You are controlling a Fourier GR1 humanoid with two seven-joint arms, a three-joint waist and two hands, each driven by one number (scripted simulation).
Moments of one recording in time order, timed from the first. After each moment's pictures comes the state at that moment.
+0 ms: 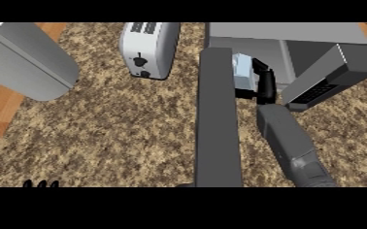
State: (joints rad) left arm 0.77 0.18 -0.18 -2.00 0.32 -0.17 -0.61; right arm -0.77 -0.08 -0.15 -0.36 -0.02 -0.43 -0.71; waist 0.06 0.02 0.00
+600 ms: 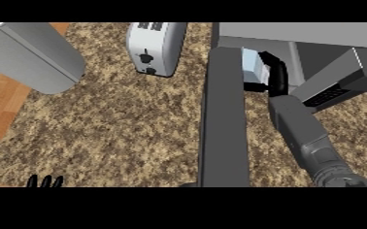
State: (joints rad) left arm 0.73 0.18 -0.18 -1.97 0.33 -0.19 -0.61; right arm -0.87 -0.17 -0.15 -0.19 0.05 -0.53 -0.79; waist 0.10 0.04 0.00
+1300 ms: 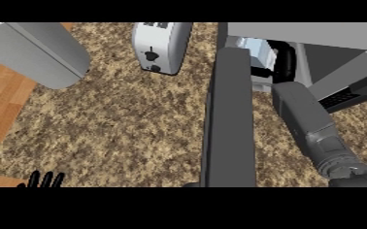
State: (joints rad) left arm 0.70 0.20 -0.15 -1.93 0.34 -0.21 -0.61; right arm -0.96 -0.20 -0.20 -0.18 0.05 -0.63 -0.84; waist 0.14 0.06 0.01
